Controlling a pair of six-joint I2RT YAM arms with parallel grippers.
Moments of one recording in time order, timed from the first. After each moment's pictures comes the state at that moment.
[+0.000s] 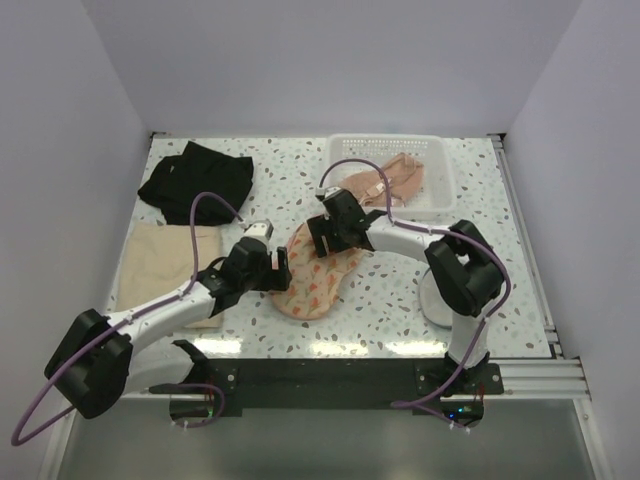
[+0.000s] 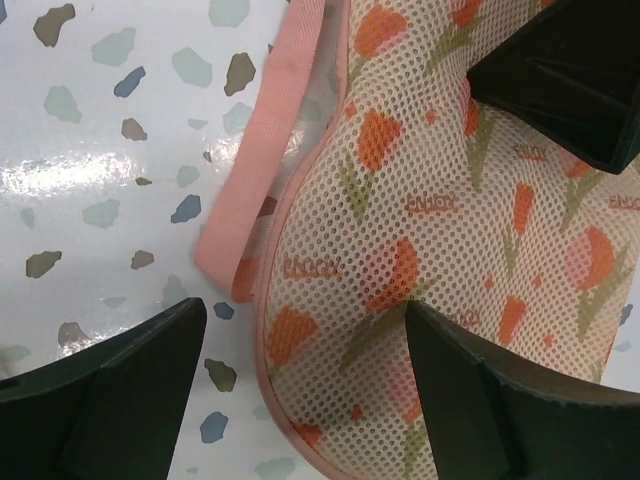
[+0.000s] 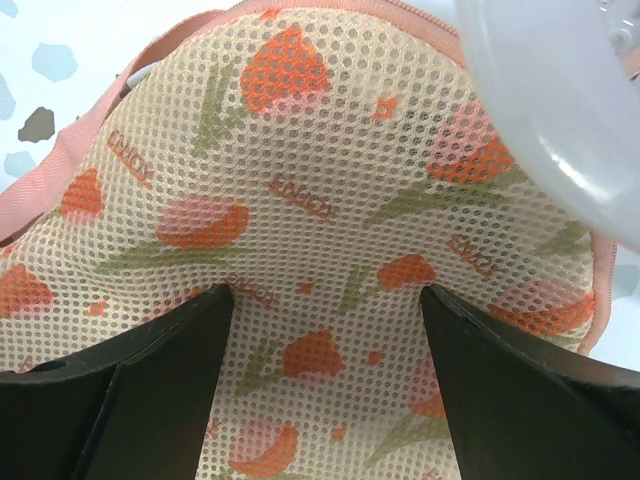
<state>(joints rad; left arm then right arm) -0.64 1.16 0.51 -0.11 -0.15 -0.52 0.70 1.91 1.23 -0.25 0.06 0.29</state>
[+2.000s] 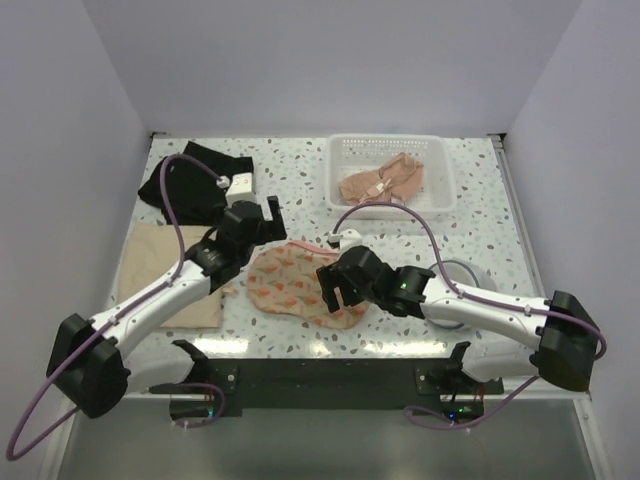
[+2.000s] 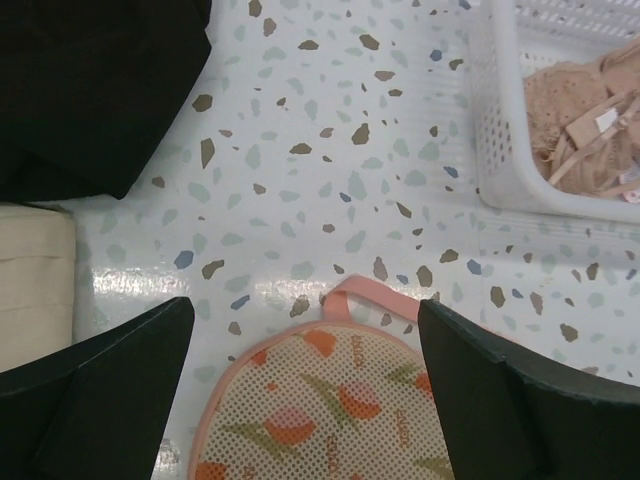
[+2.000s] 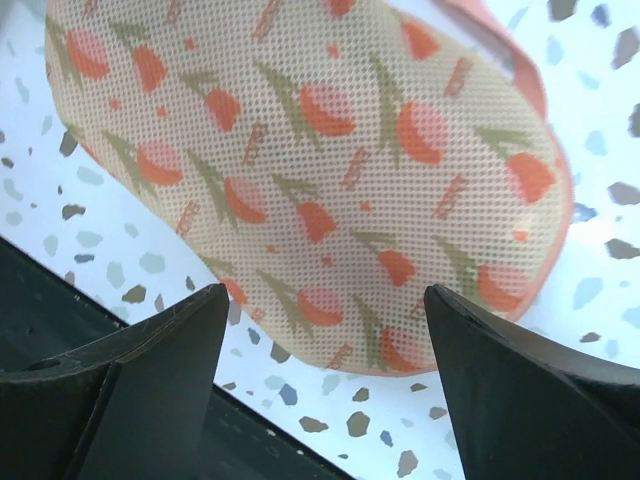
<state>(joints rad) -0.61 1.20 0.82 -0.16 -0.49 -0.50 1.06 1.26 0.84 -0.38 0.24 0.49</state>
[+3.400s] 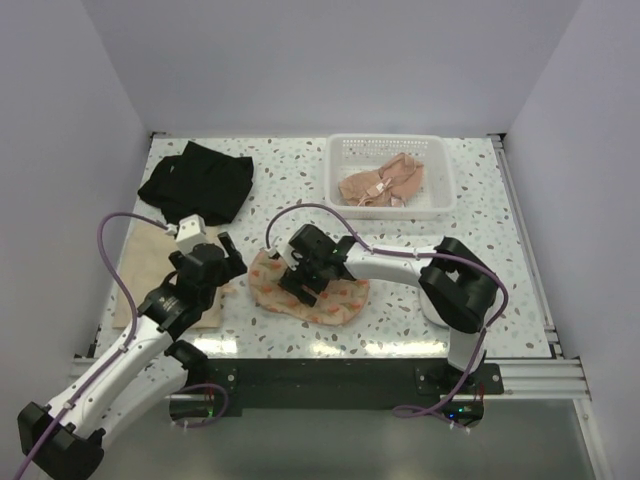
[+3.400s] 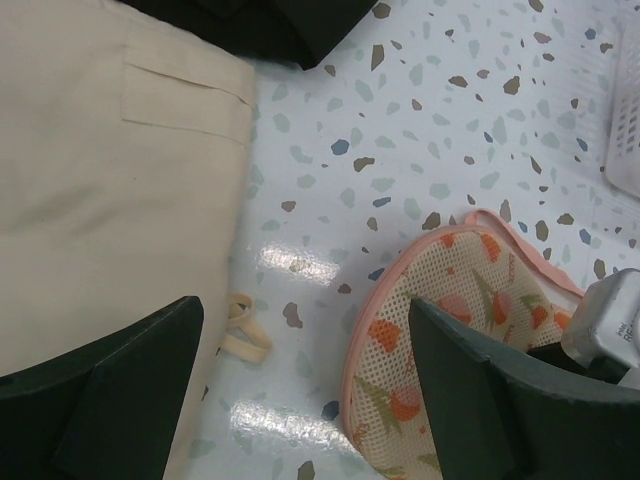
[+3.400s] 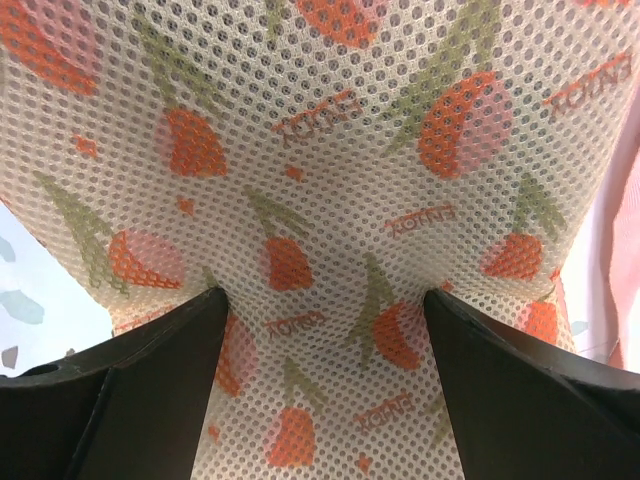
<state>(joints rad) -0.53 0.69 0.57 -0.51 -0.55 -0.70 0.97 1.87 1.21 -0.39 -0.07 -0.13</state>
